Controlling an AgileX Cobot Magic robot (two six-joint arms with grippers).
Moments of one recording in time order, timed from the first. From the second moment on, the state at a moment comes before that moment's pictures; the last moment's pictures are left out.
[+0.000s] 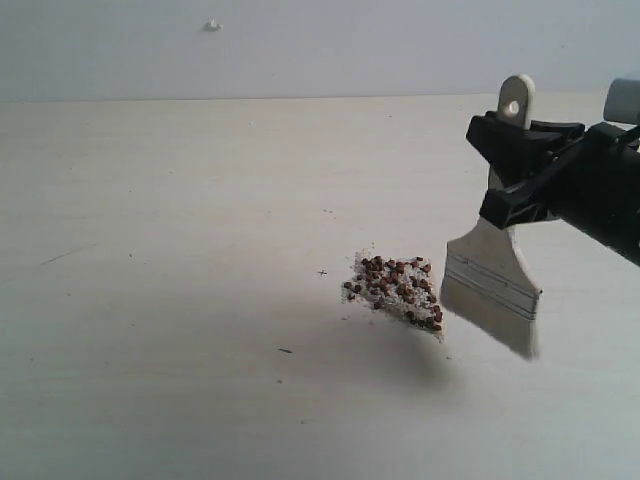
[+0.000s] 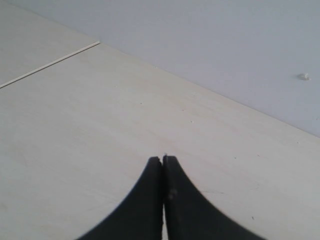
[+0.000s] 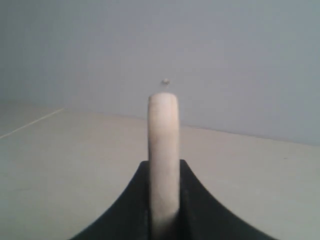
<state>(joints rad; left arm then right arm) 0.36 0.41 0.00 1.07 -0.16 -1.38 0.13 1.52 -0.32 -0.55 -1.12 0.39</state>
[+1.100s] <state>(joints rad) 0.36 0.41 0.00 1.07 -0.16 -1.38 -0.05 1.89 -0.71 -1.23 -1.12 0.86</state>
